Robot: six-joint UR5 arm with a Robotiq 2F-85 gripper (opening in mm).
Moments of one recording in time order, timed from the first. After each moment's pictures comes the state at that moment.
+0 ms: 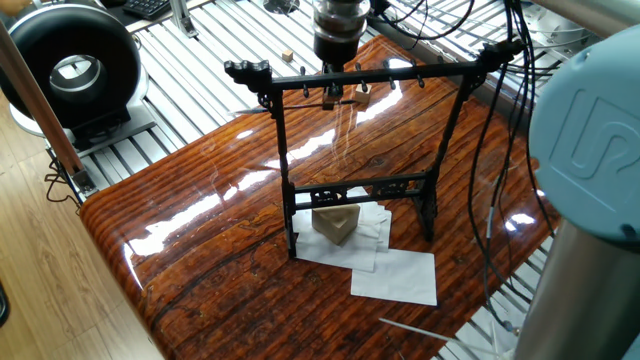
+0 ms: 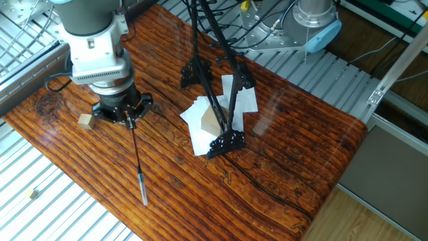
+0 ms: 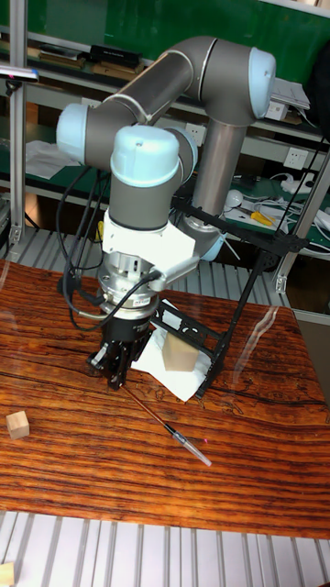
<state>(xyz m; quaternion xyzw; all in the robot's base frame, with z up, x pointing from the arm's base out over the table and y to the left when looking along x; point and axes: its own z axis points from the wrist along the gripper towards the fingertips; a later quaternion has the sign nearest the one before) 0.606 -0.043 0.090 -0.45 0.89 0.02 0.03</state>
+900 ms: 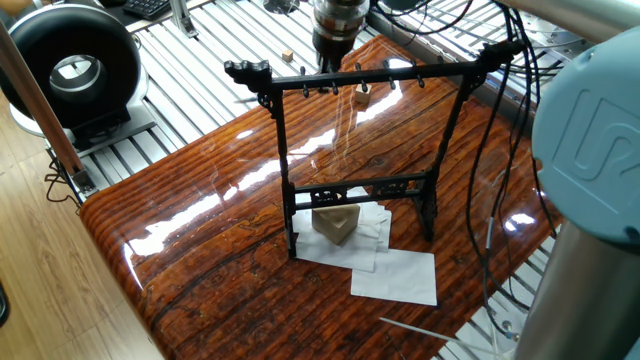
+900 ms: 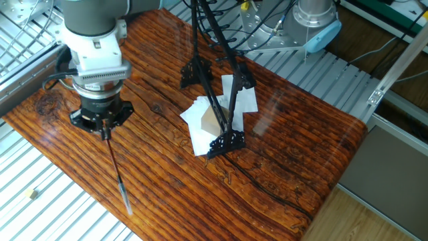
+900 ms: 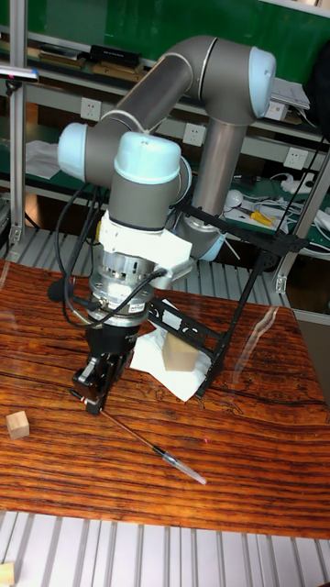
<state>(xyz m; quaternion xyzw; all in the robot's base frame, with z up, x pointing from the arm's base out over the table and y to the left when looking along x) 0.661 -0.060 0.092 -0.51 0.85 -0.06 0.10</state>
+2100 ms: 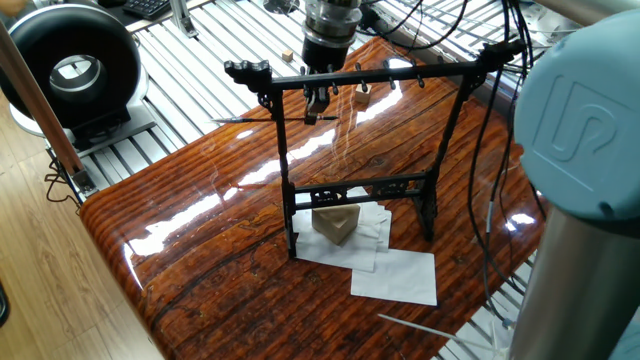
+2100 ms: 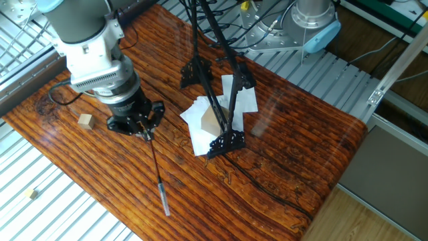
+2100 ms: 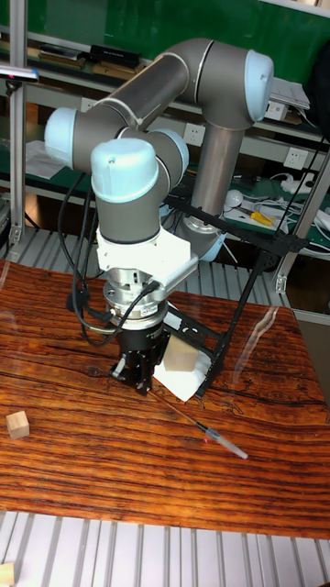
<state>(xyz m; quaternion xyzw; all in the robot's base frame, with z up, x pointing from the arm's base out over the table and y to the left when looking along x) 0.600 0.014 0.086 -0.45 0.88 0.12 0.05</state>
